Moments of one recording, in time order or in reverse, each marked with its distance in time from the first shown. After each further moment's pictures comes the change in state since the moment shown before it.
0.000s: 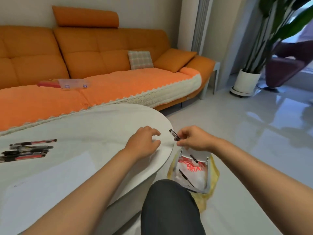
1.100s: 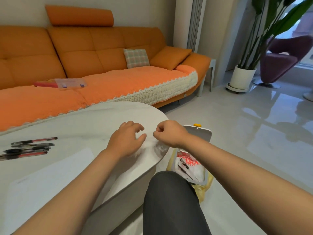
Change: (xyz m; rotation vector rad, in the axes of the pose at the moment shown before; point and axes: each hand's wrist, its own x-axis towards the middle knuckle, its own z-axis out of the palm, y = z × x) left_hand -0.029 -0.030 -0.018 0.087 0.158 -0.003; right_hand 0.005 -0.062 0.041 -0.081 0.117 -0.013
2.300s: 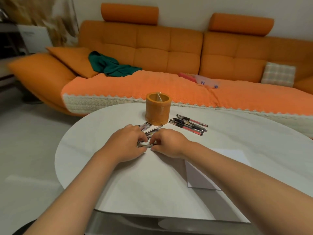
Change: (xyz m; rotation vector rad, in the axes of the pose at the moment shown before) left_hand -0.302 -0.282 -0.199 0.271 0.062 -0.513; right_hand 0.000 -0.384 0.269 -0.245 -0.381 -0.941
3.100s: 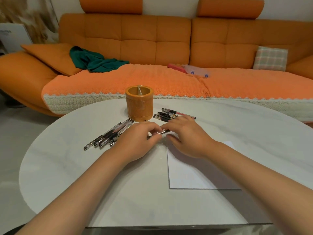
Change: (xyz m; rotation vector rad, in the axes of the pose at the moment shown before) left_hand 0.043 0.075 0.031 -0.331 0.086 0.047; right_hand -0.061 0.088 -0.016 -0.141 0.312 -0.116
